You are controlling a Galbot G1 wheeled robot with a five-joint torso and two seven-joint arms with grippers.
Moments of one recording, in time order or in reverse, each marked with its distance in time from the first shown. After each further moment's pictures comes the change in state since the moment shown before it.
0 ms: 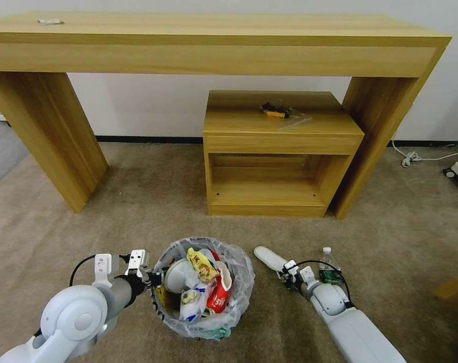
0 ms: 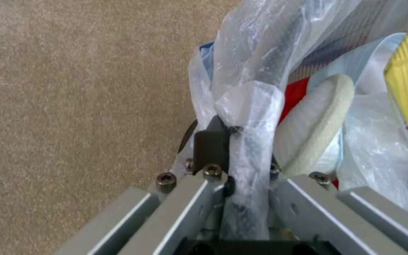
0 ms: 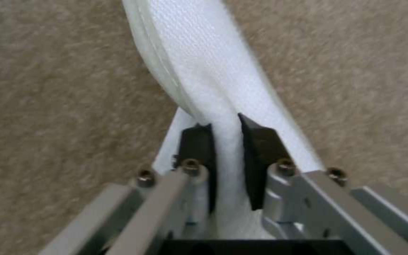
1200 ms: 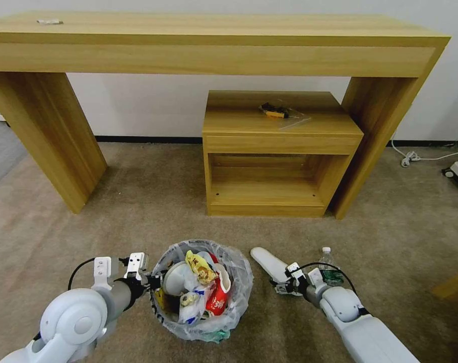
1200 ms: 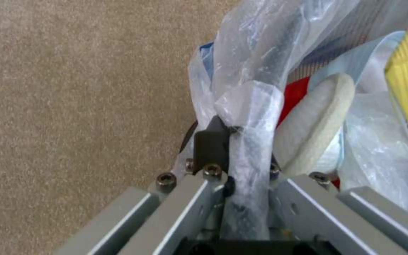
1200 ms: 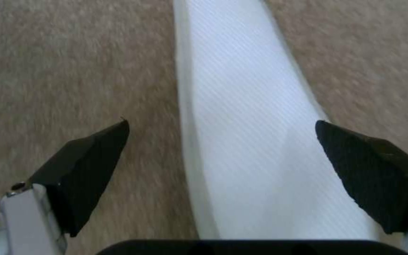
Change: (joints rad) left arm 0.008 -0.005 0.002 0.002 0.004 0.000 -0.015; right arm -0.056 -0.041 -0.005 0.121 0.097 -0.034 -0.081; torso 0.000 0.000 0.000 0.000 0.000
